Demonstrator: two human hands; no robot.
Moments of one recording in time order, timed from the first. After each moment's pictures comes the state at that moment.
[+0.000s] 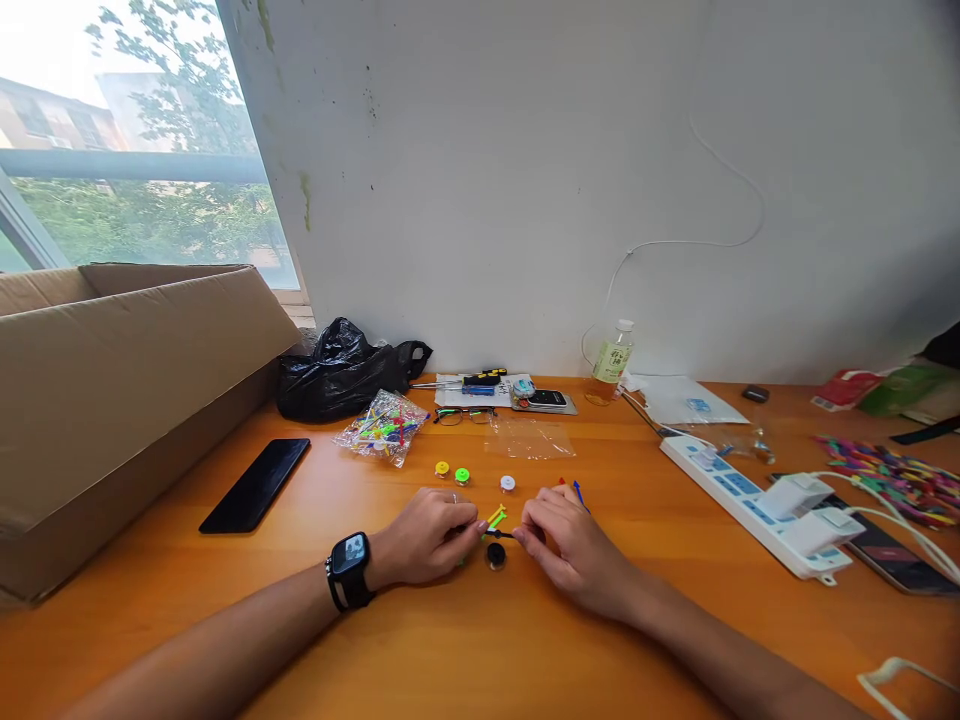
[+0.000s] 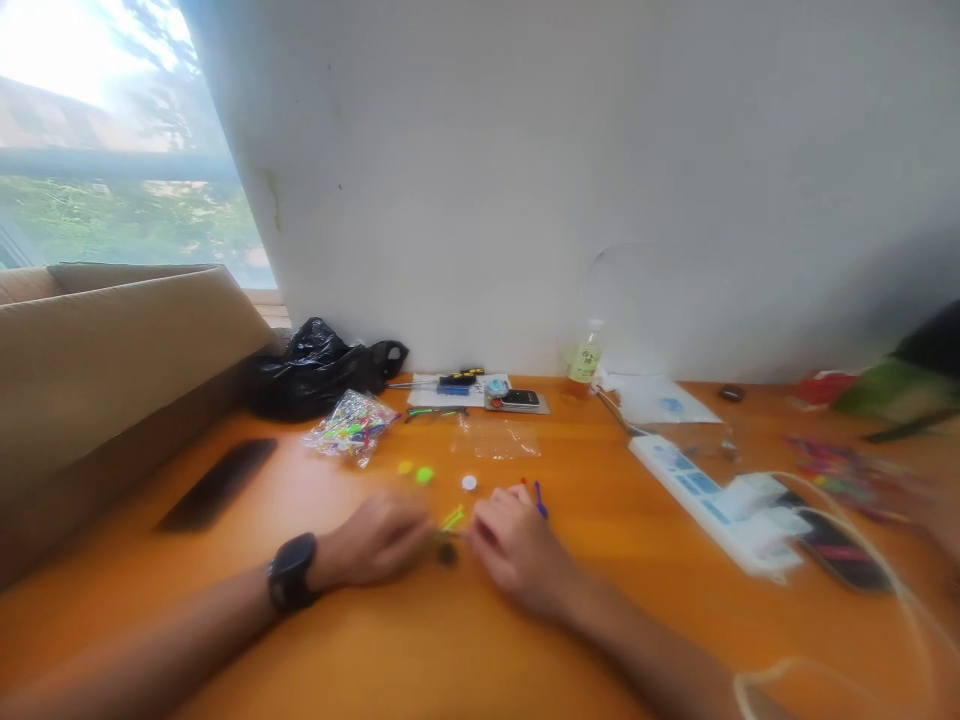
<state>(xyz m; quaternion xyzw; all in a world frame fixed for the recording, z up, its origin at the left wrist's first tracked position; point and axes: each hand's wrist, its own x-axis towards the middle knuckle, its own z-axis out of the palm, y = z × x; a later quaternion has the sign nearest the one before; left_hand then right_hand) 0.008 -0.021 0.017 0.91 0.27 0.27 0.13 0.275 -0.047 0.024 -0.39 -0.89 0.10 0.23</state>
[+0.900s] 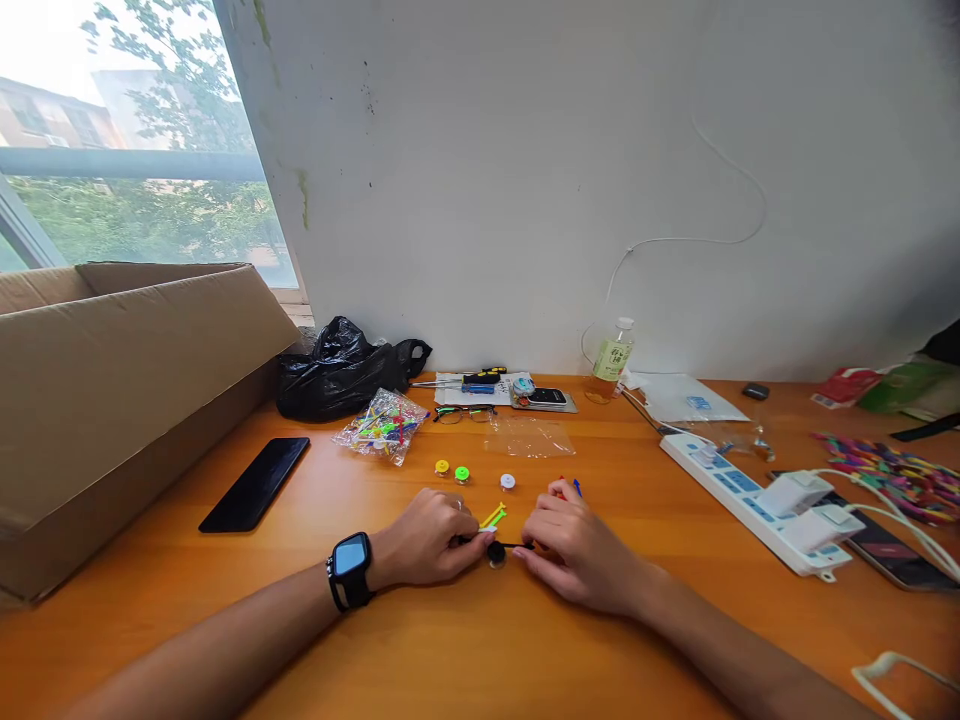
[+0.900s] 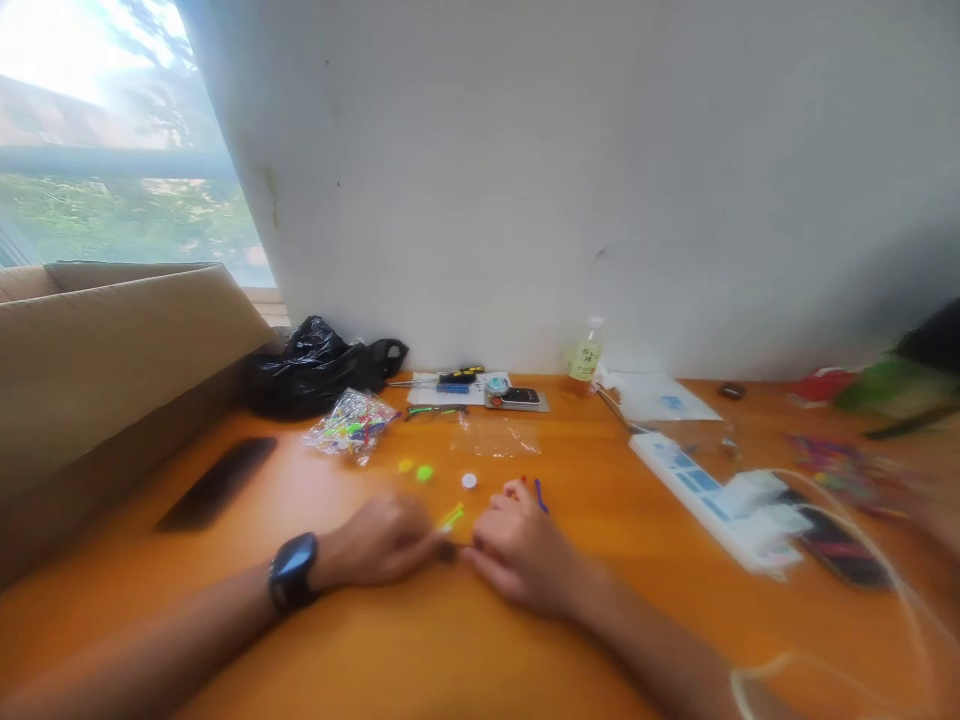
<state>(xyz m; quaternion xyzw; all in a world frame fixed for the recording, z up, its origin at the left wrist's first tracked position) 0.012 -0.023 0.016 0.93 0.27 0.24 0.12 0.284 -0.044 0.022 -0.30 -0.93 0.03 0.21</state>
